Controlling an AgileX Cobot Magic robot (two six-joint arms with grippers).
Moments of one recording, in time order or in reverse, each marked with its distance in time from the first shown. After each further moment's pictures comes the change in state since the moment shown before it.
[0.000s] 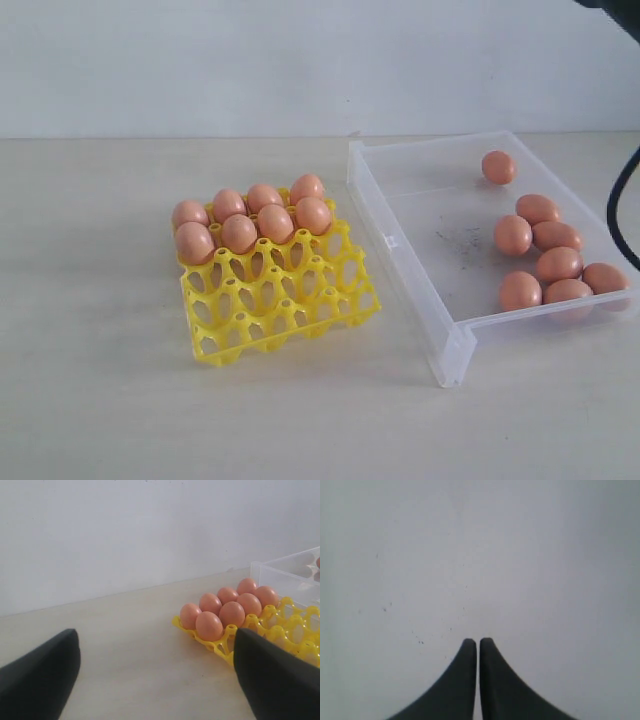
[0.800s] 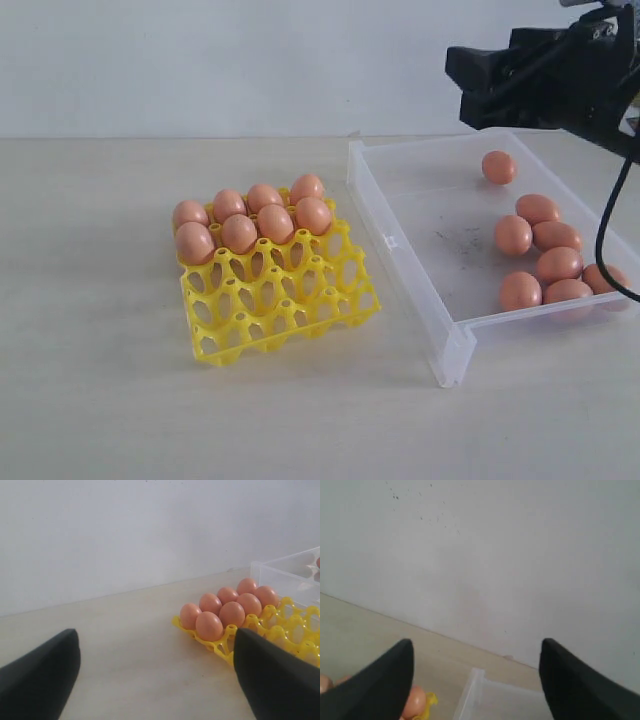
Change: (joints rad) left arm 0.000 0.000 0.000 0.000 0.000 0.000; right arm -0.314 0.273 -0.009 -0.642 0.098 0.318
